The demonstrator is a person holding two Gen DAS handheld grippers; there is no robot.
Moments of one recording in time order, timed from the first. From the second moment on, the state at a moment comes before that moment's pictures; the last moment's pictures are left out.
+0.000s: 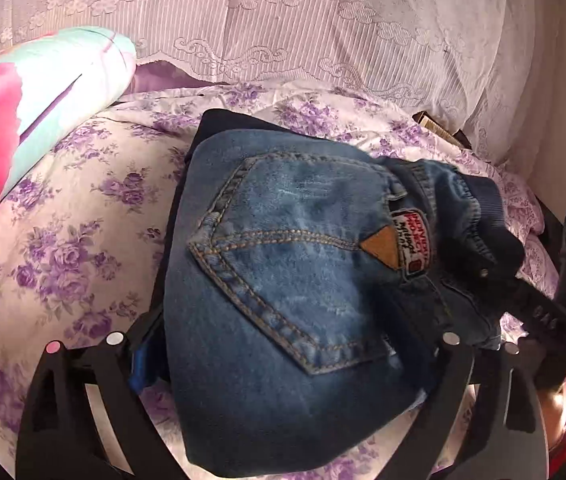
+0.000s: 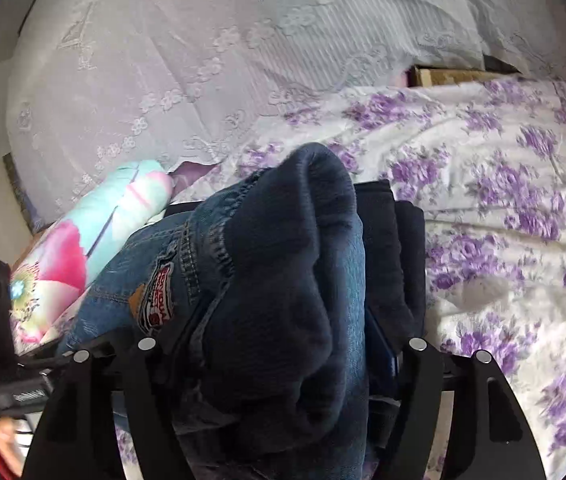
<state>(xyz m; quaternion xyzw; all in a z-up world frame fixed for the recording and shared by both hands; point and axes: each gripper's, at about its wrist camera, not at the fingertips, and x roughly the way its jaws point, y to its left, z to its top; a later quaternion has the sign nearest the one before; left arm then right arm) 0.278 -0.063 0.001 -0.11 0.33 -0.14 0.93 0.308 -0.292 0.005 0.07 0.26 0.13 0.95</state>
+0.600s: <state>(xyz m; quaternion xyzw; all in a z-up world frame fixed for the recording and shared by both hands) 0.197 -0.083 0.025 0.07 0.24 0.02 0.97 0.206 -0.247 0.014 -0.07 0.16 0.00 0.99</state>
